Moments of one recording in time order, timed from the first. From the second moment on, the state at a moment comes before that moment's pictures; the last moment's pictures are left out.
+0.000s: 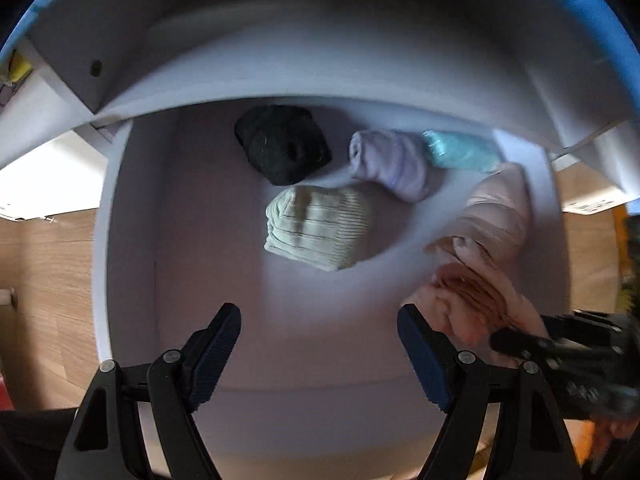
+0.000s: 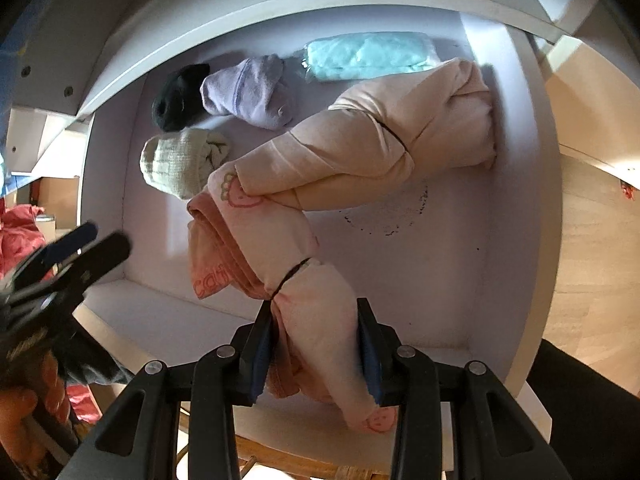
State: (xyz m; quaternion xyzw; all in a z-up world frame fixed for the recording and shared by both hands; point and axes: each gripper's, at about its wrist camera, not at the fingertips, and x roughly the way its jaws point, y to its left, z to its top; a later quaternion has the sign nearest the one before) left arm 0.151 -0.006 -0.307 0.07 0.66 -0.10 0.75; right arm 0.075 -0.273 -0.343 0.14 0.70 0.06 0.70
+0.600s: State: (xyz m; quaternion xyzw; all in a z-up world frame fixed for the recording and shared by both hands) left arm 0.205 0.024 -0.373 -0.09 0.69 -0.08 0.72; right arm 0.073 -0.265 -0.368 0.14 0.71 0.08 0.68
